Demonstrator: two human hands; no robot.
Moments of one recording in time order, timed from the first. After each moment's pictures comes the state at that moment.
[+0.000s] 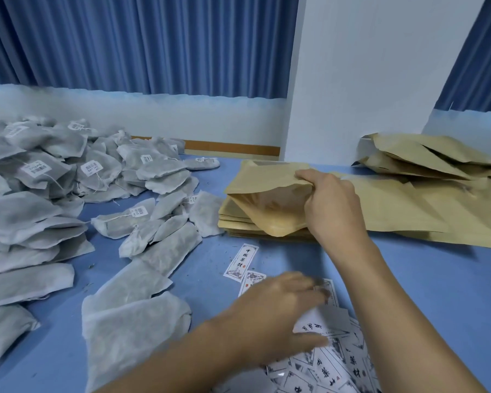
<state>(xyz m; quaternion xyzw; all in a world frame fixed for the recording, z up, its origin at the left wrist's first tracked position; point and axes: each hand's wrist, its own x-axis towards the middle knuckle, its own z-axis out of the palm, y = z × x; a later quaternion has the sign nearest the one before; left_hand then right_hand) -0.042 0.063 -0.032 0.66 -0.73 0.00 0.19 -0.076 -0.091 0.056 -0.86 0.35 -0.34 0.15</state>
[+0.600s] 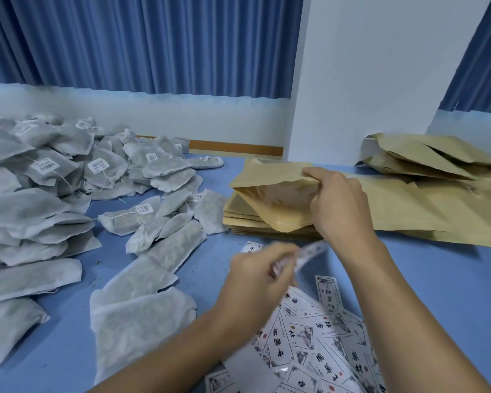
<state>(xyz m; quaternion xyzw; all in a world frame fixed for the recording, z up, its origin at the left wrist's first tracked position) -0.041 0.073 -0.025 0.66 -0.51 0.01 0.55 -0.078 -0.091 0.059 -0.86 0.36 -0.33 0.13</state>
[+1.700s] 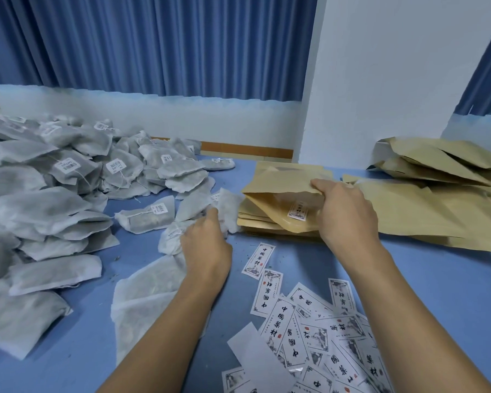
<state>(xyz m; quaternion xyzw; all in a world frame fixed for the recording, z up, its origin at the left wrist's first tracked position) 0.065 0.073 -0.035 0.91 -0.21 0.14 0.33 -0.073 -0.083 0.050 -0.88 0.37 -0.27 0.07</state>
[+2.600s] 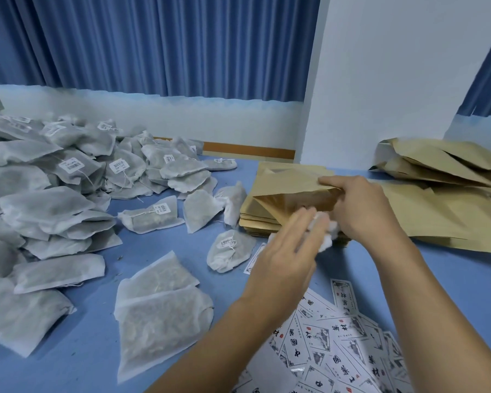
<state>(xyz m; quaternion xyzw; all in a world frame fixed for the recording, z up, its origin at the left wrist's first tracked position) -0.029 0.046 -0.024 0.67 -0.57 0.27 0.39 -0.084 -0.101 0.067 -0.88 0.34 -0.27 0.17</state>
